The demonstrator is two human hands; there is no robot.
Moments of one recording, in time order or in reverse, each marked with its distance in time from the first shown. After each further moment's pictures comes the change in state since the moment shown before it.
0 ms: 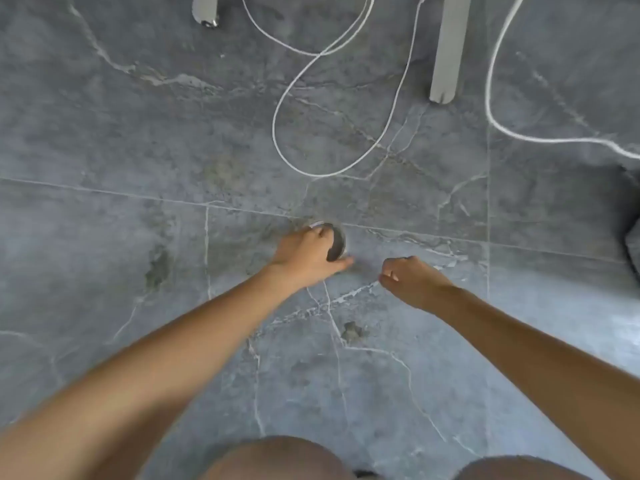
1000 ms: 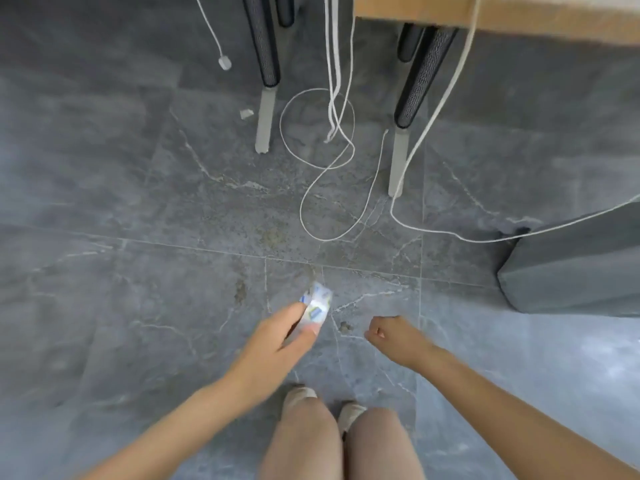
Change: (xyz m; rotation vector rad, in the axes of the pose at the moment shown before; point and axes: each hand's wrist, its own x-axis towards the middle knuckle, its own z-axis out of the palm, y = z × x) left_hand -0.323 0.106 -0.390 -0.941 0.074 -0.073; right_hand -0.308 -0.113 -0.190 0.159 -0.173 -0.009
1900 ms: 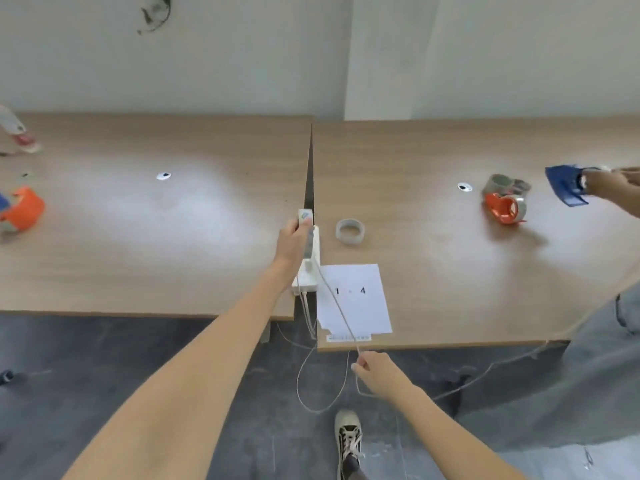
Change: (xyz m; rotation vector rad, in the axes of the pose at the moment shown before) left_hand 0.127 0.529 -0.228 -0.369 0.305 0.188; right_hand -0.247 -0.175 -0.334 0.207 0.424 -0.068
